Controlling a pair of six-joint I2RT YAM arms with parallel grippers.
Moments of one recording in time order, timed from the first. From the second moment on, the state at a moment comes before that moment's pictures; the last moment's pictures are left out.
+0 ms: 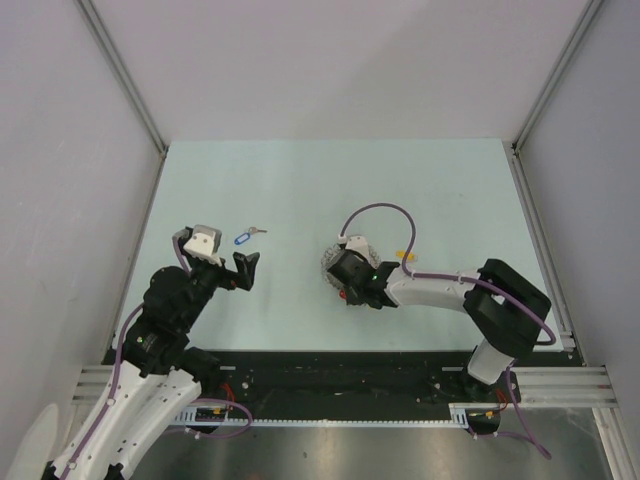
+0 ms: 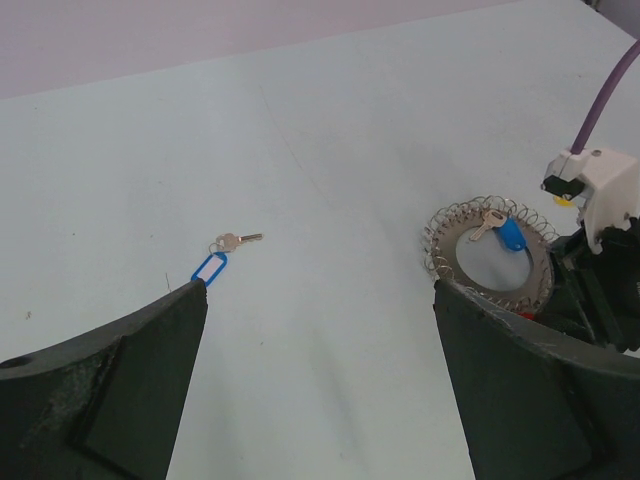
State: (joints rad) left arm -0.47 0.40 0.61 -0.34 -0.11 -0.04; right arm 0.99 1.68 0.94 -0.31 0.36 0.64
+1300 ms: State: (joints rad) left arm -0.47 0.40 0.61 -0.34 -0.10 -0.04; right arm 0.86 1.54 0.81 -0.32 0.16 0.60
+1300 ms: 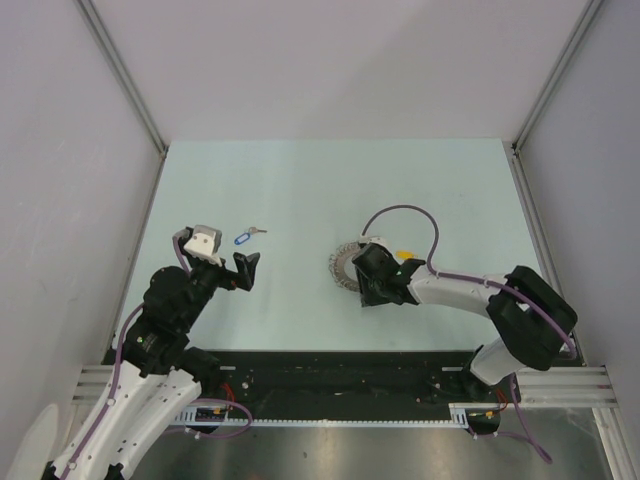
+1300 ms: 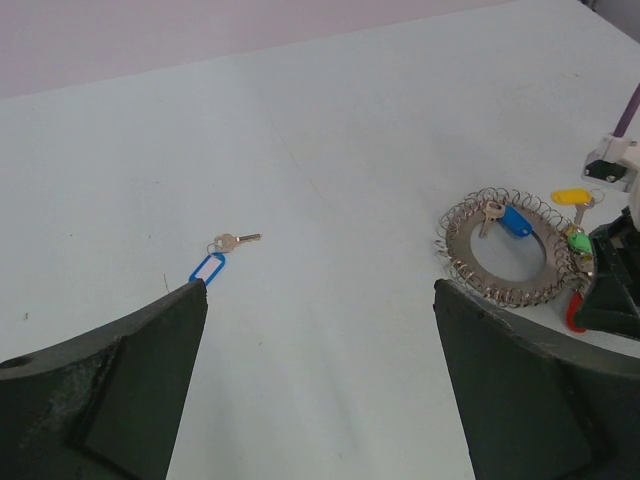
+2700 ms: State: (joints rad) left arm -0.46 0.40 0.60 -0.34 -0.10 -0.04; right arm 0.86 1.53 0.73 -0.08 0.32 0.73
